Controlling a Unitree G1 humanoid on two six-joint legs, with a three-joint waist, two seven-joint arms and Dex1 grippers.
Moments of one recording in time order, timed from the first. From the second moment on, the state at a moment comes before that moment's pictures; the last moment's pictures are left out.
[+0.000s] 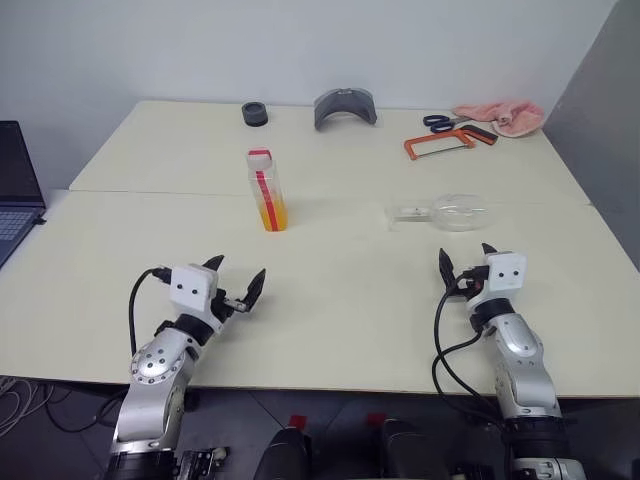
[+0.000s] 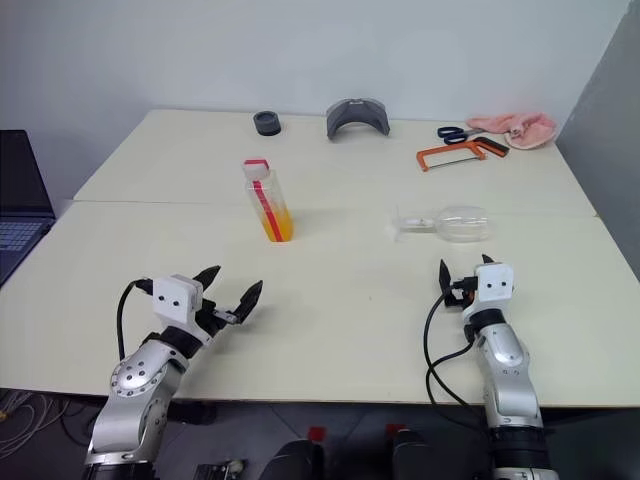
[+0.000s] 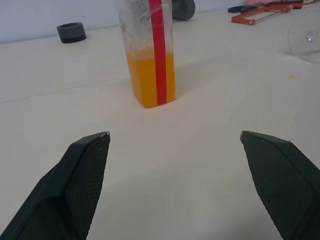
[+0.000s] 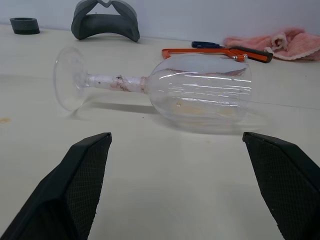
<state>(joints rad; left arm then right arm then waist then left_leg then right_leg) 0.00 0.37 0.17 -0.13 -0.24 0.08 -0.43 -0.15 -0.19 -0.13 0.07 0.10 -0.05 0.20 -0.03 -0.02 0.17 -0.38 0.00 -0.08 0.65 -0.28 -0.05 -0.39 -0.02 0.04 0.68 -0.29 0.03</state>
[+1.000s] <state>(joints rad) -0.42 0.26 0.11 0.16 -0.13 0.15 -0.20 -0.22 -0.42 0.08 -0.34 0.43 0.39 0.69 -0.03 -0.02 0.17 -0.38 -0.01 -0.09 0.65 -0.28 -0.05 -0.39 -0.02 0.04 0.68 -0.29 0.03</state>
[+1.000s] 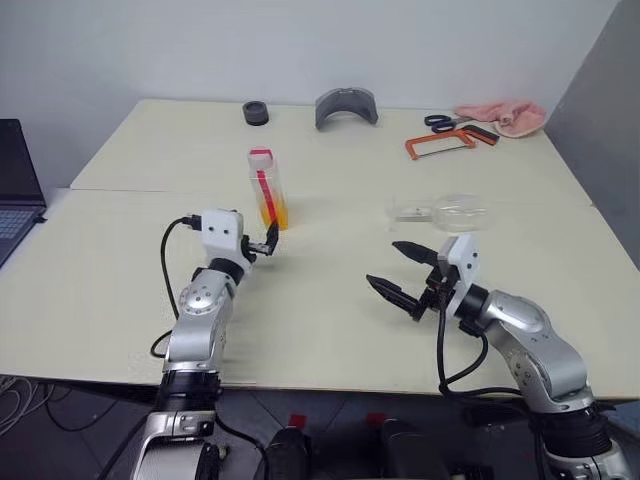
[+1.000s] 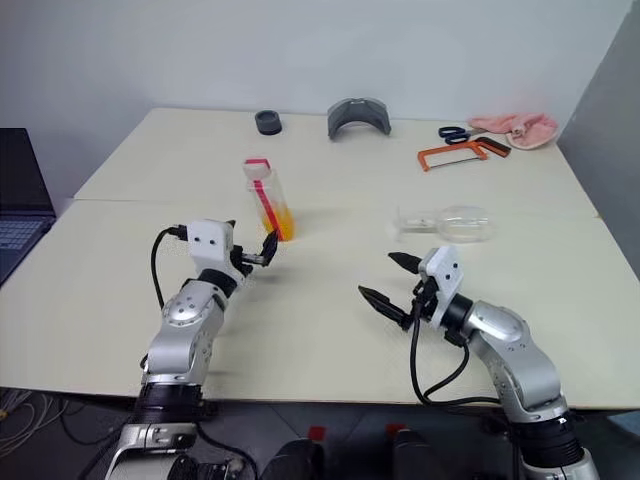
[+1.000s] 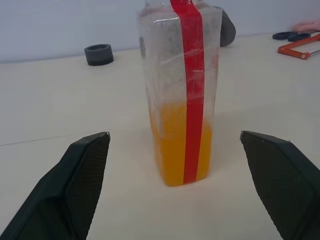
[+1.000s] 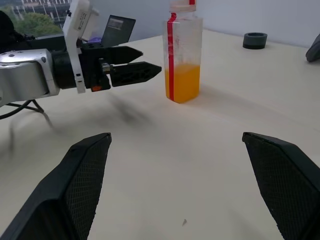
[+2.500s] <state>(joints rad) -0.85 0.19 0.09 0.64 0.00 0.05 0.07 -0.42 -0.42 0.05 -0.23 0.49 0.44 0.78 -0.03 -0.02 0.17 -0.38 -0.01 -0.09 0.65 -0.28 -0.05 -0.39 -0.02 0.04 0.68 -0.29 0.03</state>
